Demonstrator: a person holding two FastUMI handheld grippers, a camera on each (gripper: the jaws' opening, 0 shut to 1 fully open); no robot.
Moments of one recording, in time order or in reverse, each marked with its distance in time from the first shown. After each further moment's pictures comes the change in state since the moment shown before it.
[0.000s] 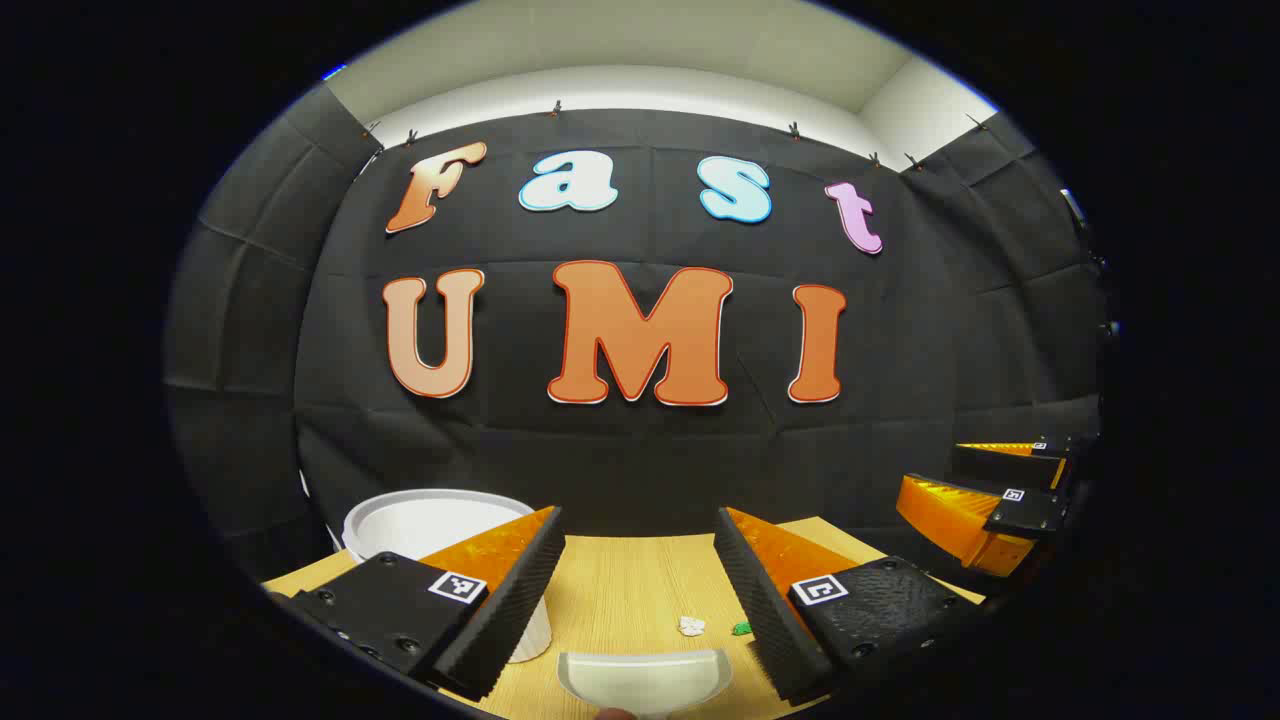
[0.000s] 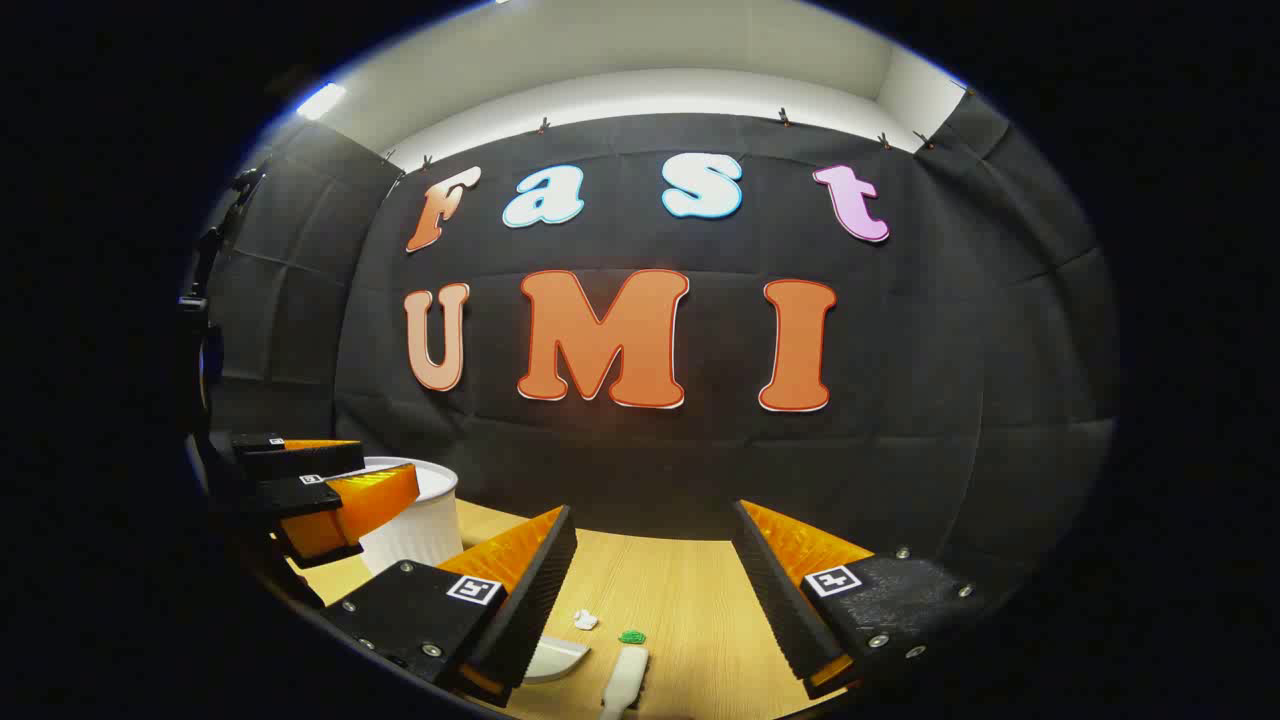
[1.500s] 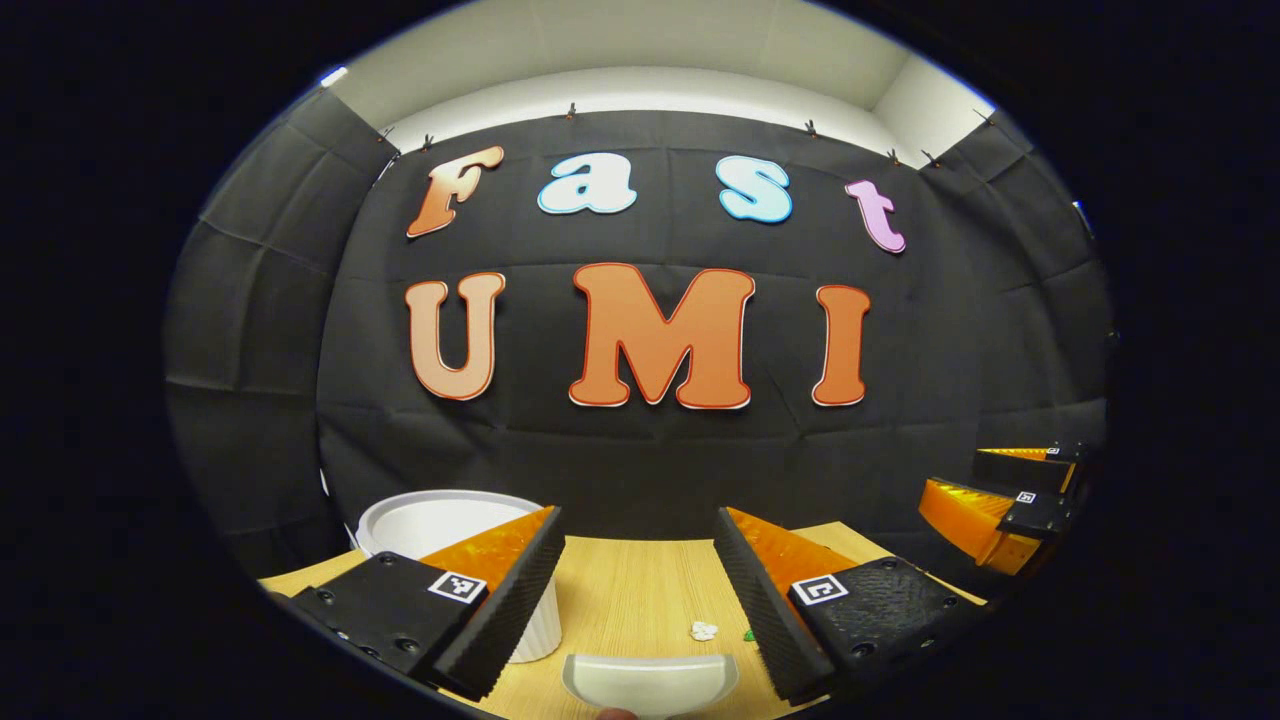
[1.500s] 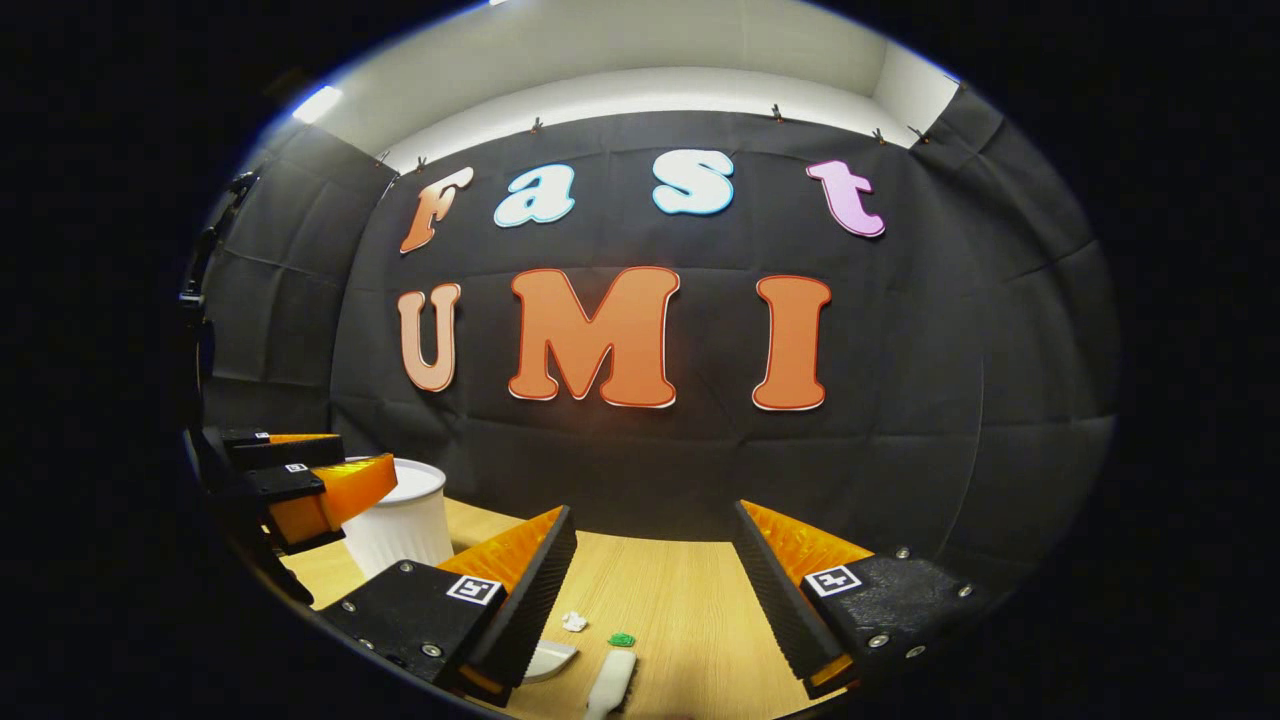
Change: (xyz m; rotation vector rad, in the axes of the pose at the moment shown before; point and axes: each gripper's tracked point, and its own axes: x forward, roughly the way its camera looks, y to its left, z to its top) left arm 0.004 0.003 0.003 0.000 -0.007 0.090; right arm 0.009 -0.016 -0.005 0.002 0.004 0.014
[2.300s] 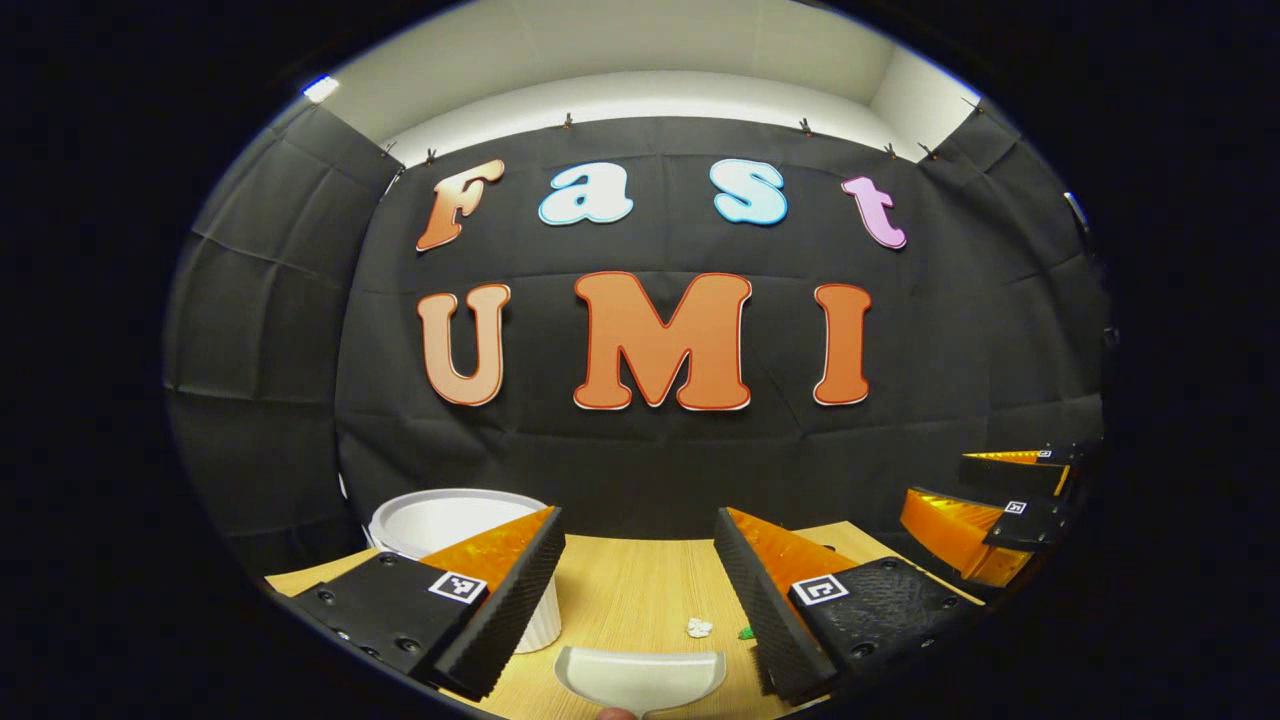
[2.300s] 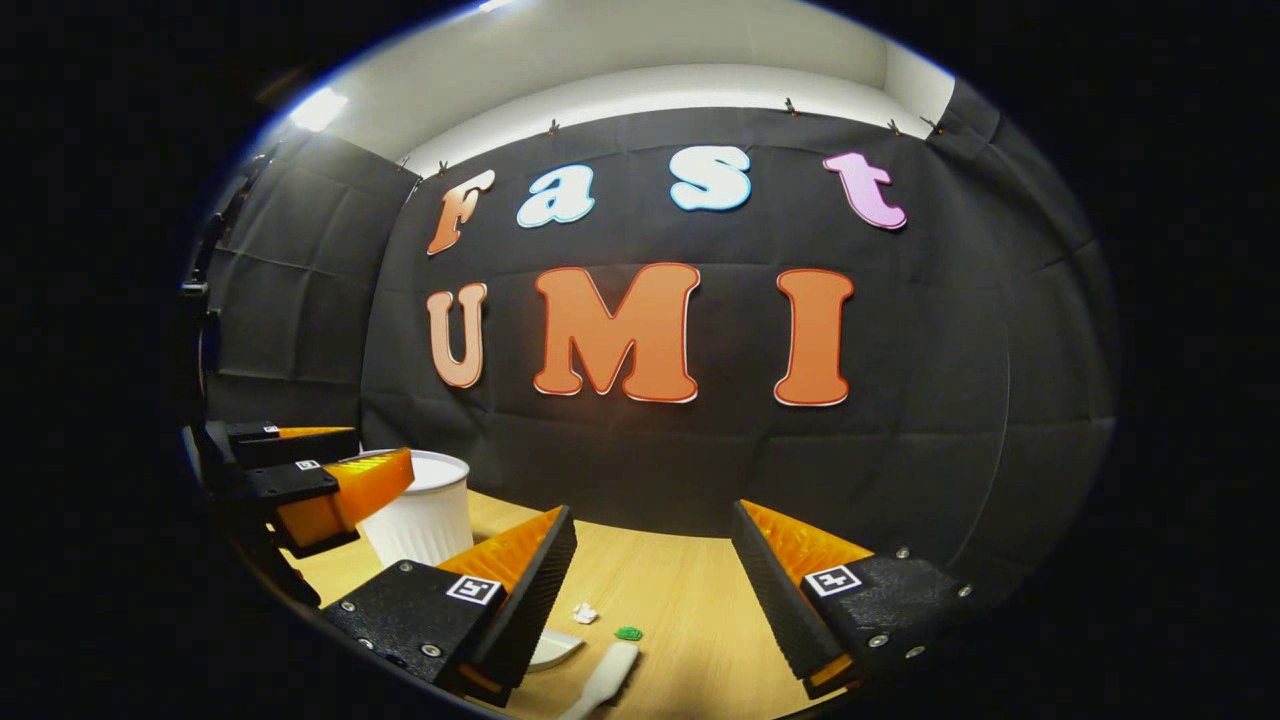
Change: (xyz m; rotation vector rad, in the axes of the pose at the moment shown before) left arm -0.015 -0.024 -0.002 0.023 -0.004 0.037; right arm -0.004 -0.001 -0.004 -0.009 0.002 0.090
